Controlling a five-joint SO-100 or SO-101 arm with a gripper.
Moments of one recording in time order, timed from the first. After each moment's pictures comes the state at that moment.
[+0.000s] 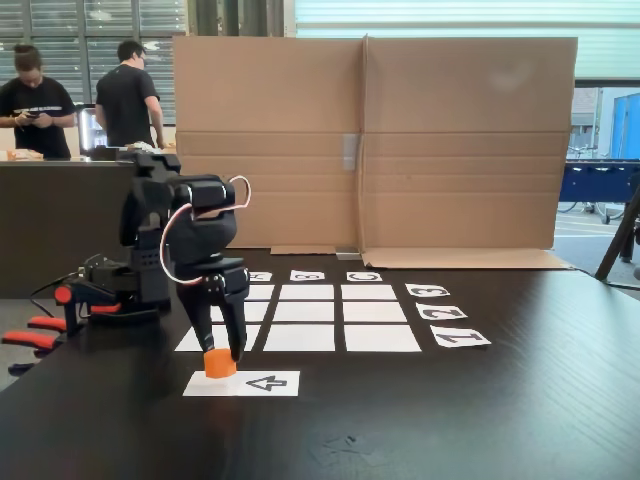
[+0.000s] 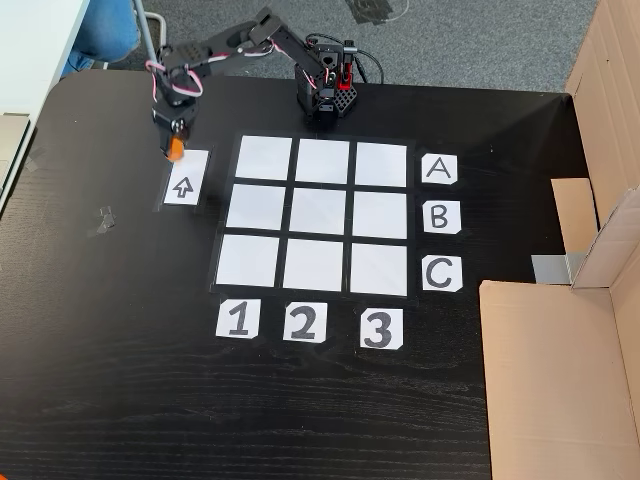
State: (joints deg) arm 52.1 60.4 51.3 89.1 58.7
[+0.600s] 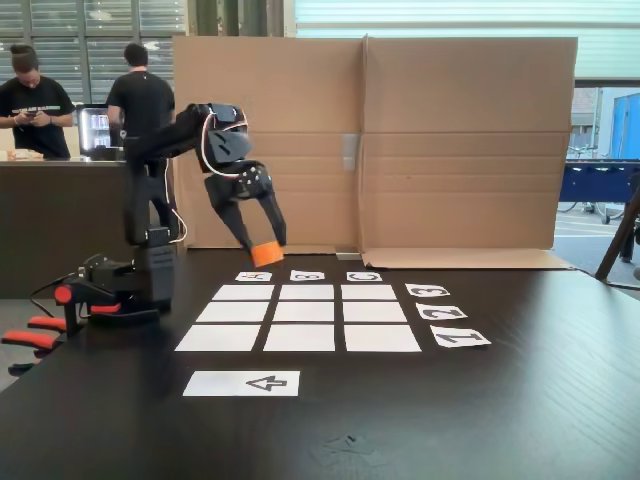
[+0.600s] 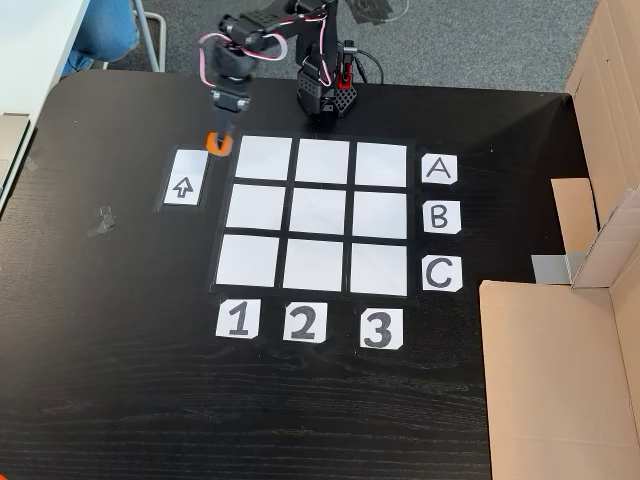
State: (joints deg) arm 25.3 98.0 77.8 89.0 57.7
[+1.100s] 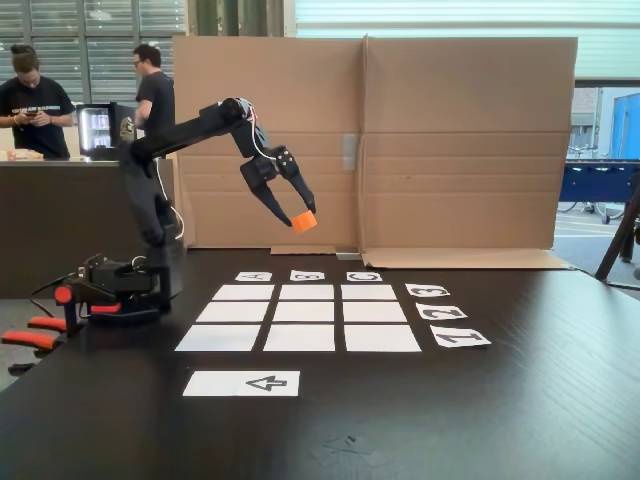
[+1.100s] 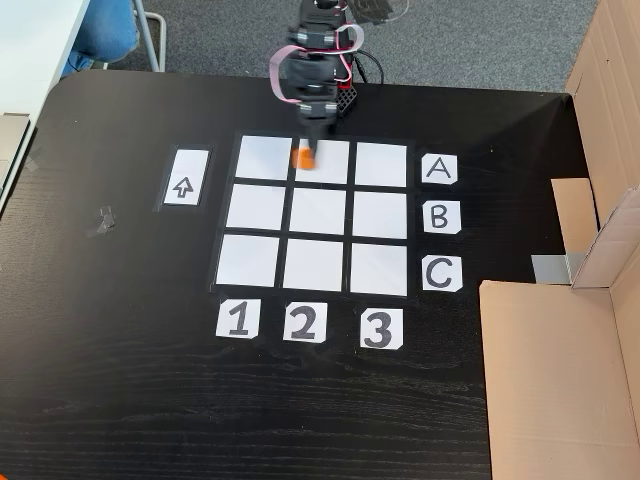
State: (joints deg) arm -9.3 105.8 86.0 89.4 69.6
